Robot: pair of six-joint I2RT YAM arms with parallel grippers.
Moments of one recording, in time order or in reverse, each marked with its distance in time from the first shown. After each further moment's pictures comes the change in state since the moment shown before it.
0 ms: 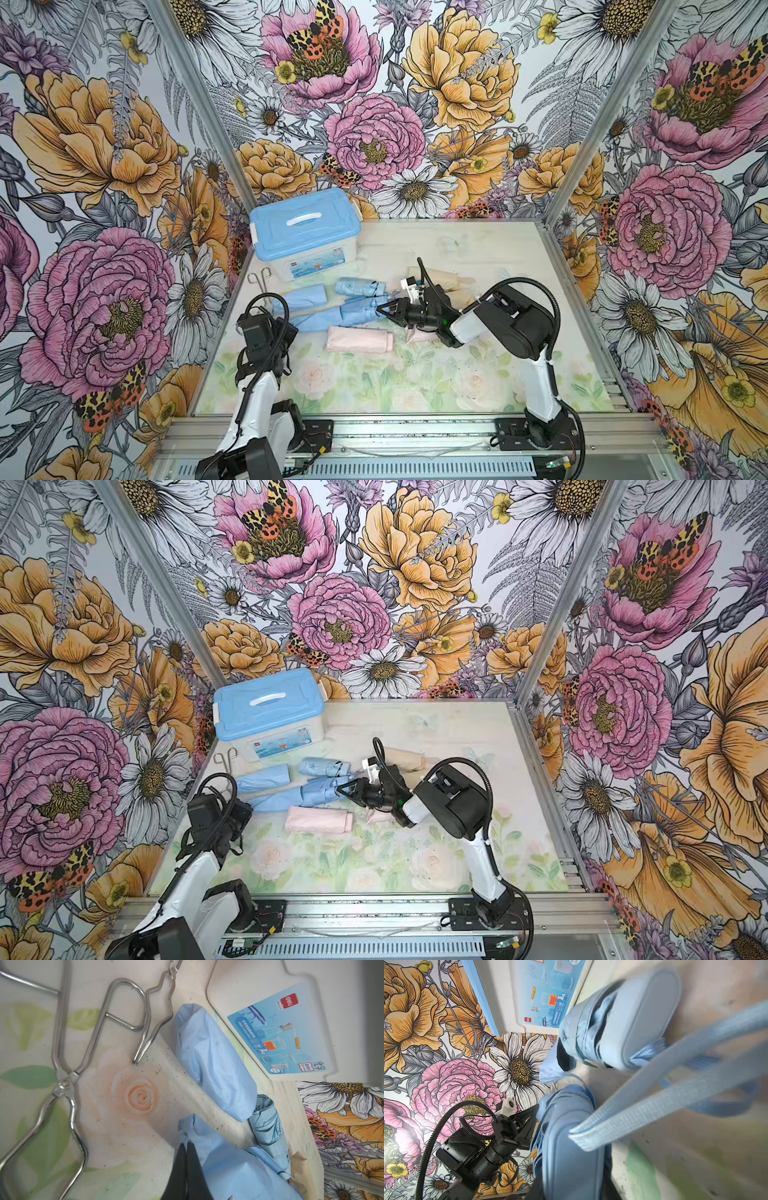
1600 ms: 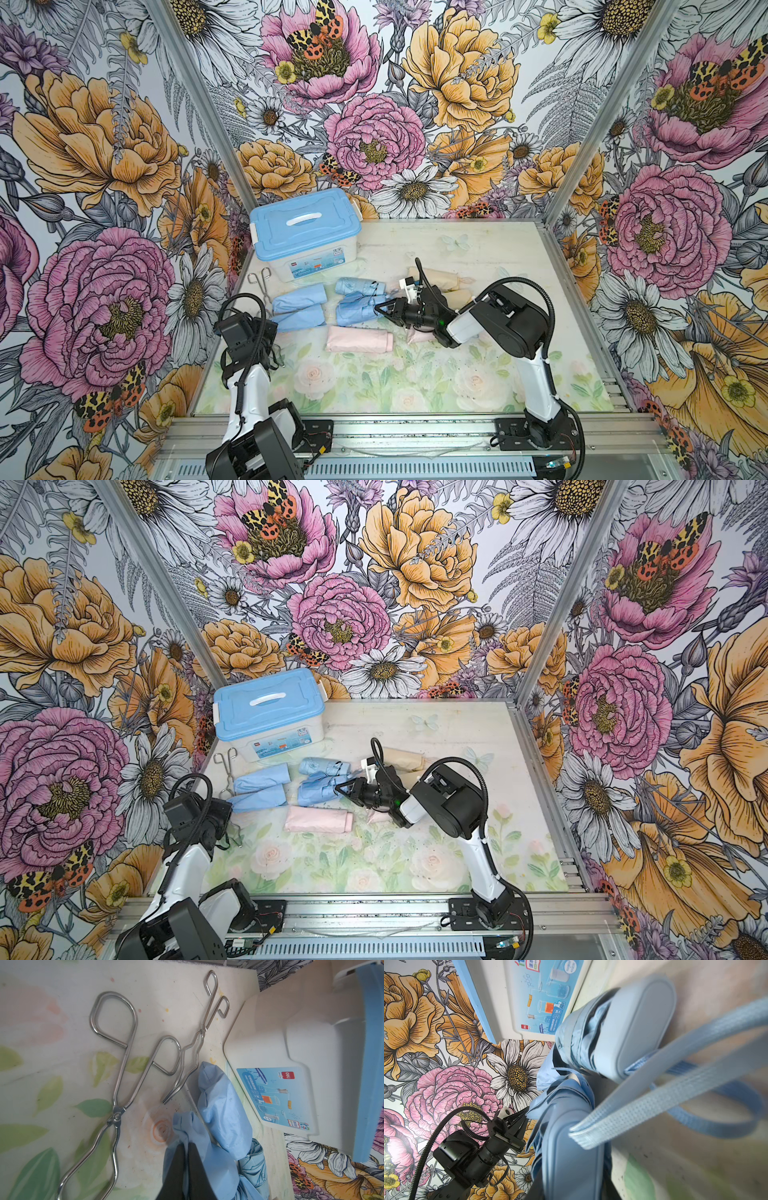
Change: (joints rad) left arm 0.200 0.058 0.076 -0.021 0.050 -0.087; right arm 0.023 0.032 0.028 0.003 0.057 0.008
